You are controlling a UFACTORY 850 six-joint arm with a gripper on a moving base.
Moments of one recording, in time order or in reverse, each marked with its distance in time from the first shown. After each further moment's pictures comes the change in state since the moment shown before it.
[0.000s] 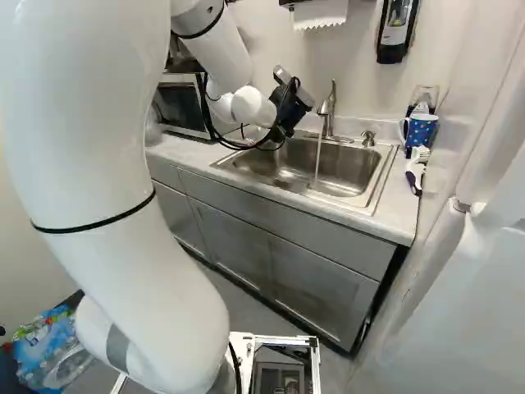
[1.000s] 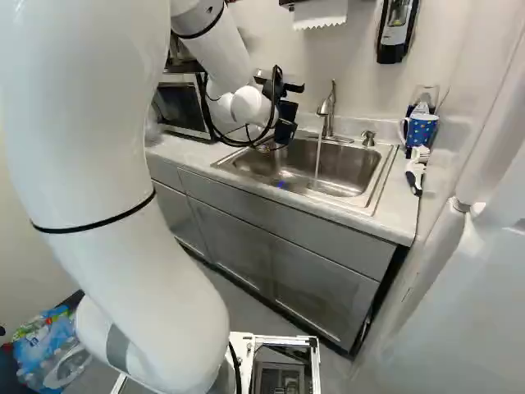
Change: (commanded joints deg) arm 0.0 0.0 0.0 0.0 0.0 -25.9
